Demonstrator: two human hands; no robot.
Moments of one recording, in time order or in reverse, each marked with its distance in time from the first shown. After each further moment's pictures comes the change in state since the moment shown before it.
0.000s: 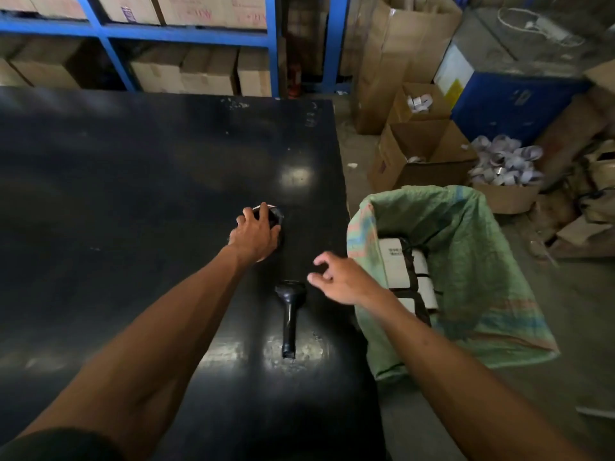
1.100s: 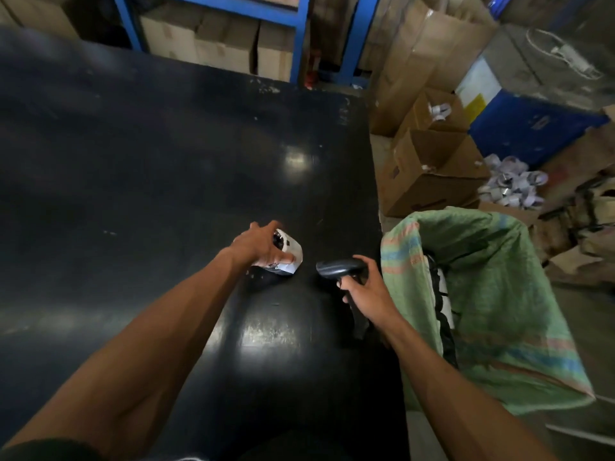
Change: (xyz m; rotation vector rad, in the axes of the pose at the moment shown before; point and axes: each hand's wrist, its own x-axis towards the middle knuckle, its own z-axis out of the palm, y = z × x) left_hand 0.032 -0.100 -0.002 -0.219 -0.336 -0.007; right_hand 0.032 -0.039 0.041 0.697 0.245 0.297
